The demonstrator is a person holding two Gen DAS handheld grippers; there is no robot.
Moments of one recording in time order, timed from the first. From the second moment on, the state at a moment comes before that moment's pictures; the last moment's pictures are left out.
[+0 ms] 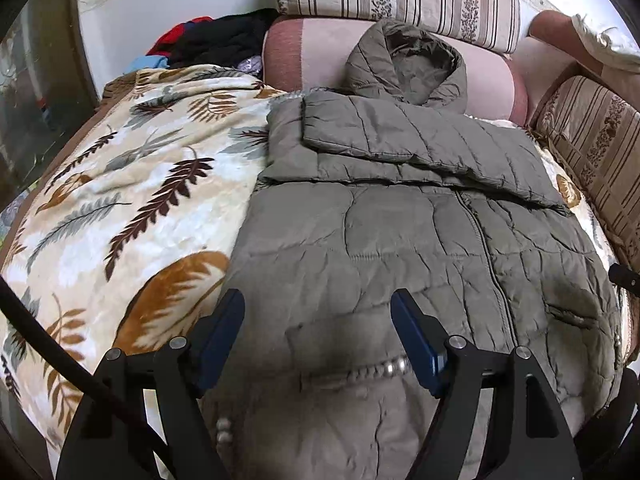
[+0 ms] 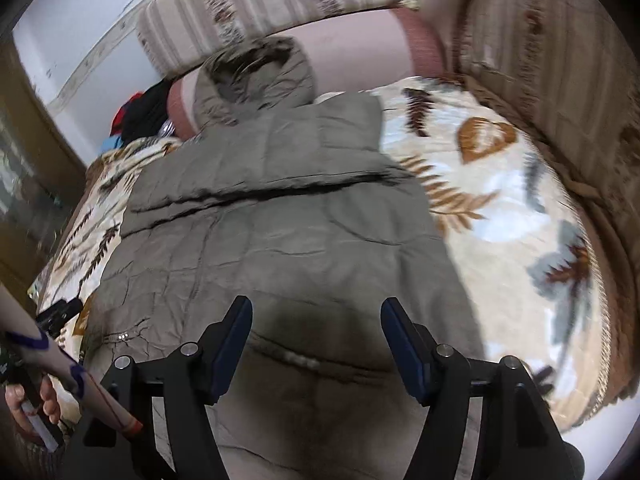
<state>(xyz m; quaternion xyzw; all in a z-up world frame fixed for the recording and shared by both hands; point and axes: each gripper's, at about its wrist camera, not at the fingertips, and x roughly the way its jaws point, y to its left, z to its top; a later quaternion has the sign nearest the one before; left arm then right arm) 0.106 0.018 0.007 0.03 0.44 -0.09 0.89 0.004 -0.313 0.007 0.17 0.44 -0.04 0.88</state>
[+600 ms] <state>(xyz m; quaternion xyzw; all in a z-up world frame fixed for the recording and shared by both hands) 0.190 0.030 -0.032 0.01 0.46 -0.07 0.88 0.126 -0.223 0.007 0.07 0.47 0.00 0.88</state>
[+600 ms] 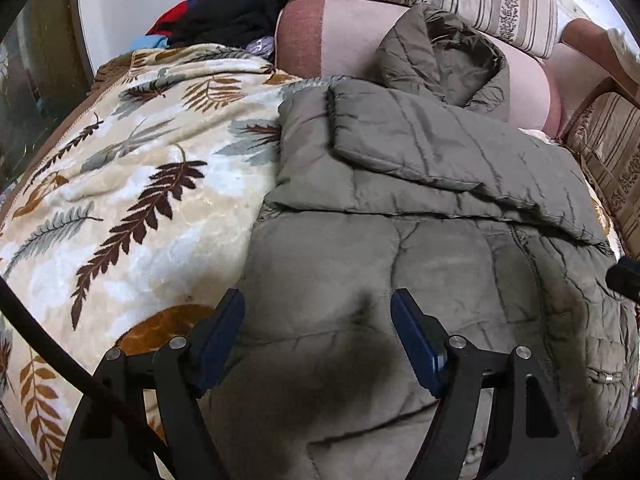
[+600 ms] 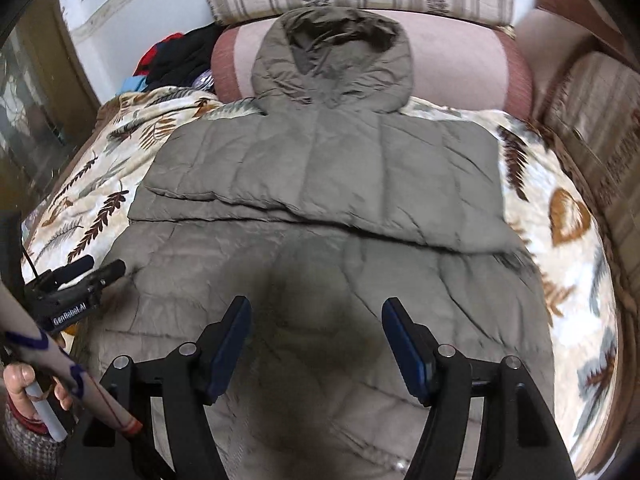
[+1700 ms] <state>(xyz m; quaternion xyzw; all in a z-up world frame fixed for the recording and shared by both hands) 0.217 0.045 -0.082 -0.04 0.50 -0.12 0.86 0.545 -0.256 0.087 0.21 0.38 -0.12 0.89</state>
